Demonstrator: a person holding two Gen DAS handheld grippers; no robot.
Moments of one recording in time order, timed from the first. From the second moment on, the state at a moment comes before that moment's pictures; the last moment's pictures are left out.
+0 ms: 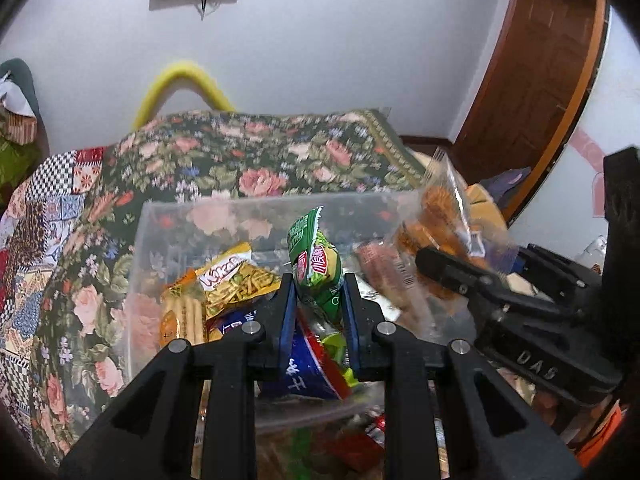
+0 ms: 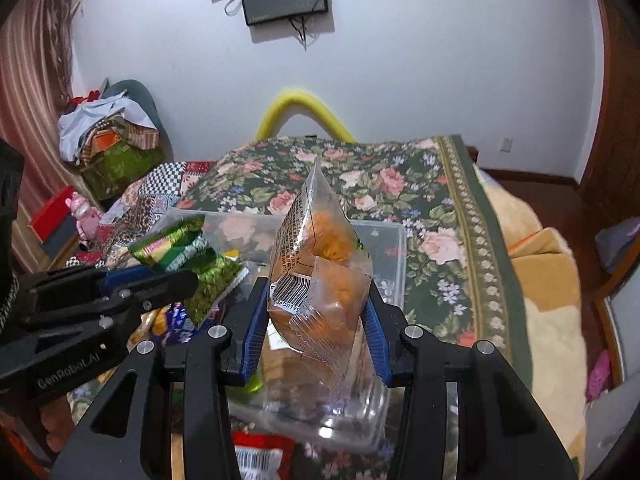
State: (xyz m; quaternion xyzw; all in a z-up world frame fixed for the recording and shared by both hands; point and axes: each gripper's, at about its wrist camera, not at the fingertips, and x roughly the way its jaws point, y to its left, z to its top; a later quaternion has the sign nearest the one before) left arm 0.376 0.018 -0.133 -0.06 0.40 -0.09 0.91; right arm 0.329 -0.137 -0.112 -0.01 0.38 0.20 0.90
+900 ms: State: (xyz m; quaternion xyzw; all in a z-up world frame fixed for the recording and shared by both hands) left arm 0.354 0.034 -0.113 -0.05 0.38 -0.08 0.92; right arm 0.338 -0.132 -0.103 -0.04 0.40 0.19 0.90
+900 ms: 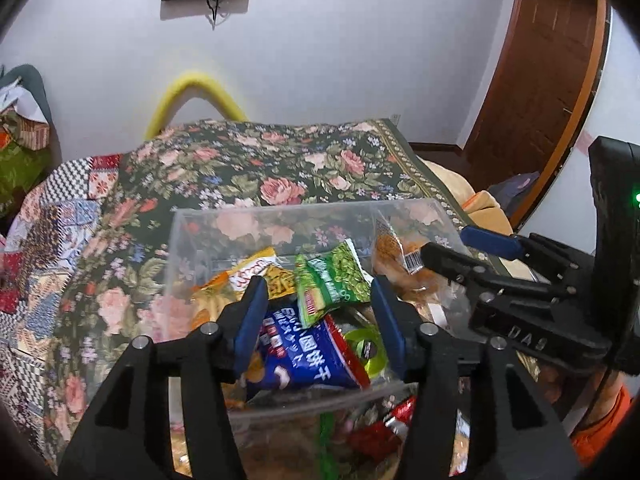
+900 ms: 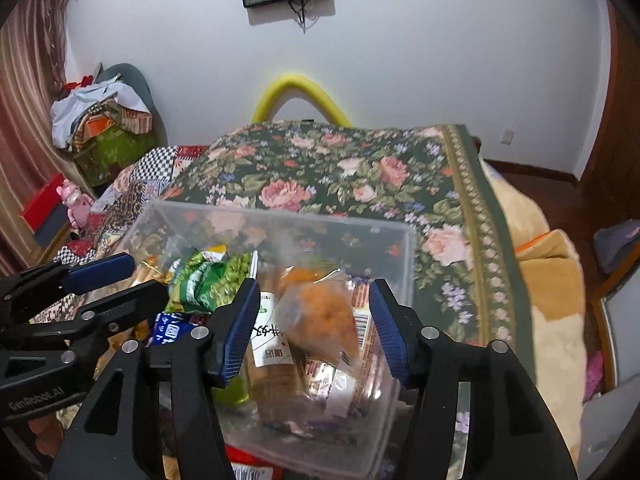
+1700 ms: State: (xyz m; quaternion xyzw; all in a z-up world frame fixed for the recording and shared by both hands) left arm 0.221 0.126 -0.129 -0.03 0.42 -0.01 0.91; right arm 0.221 -0.121 -0.081 -0.04 0.38 0.24 0.89
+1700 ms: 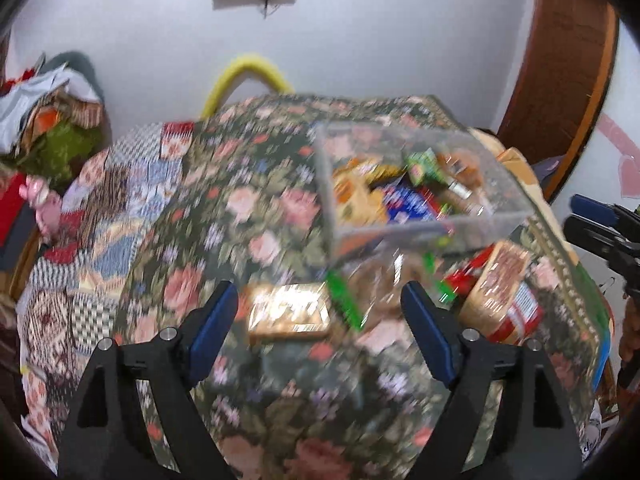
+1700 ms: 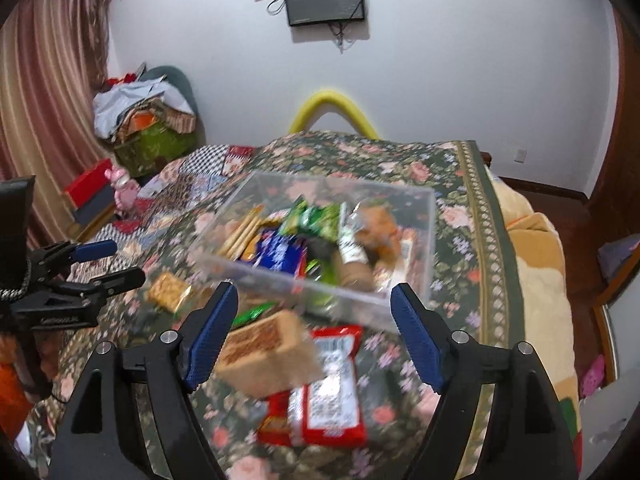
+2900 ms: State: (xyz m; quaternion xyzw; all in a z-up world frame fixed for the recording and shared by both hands) left arm 0.275 0.153 -0.230 -0.05 0.46 -0.01 0.88; right arm 0.212 -0.076 -0.159 -0.04 0.46 0.25 0.85
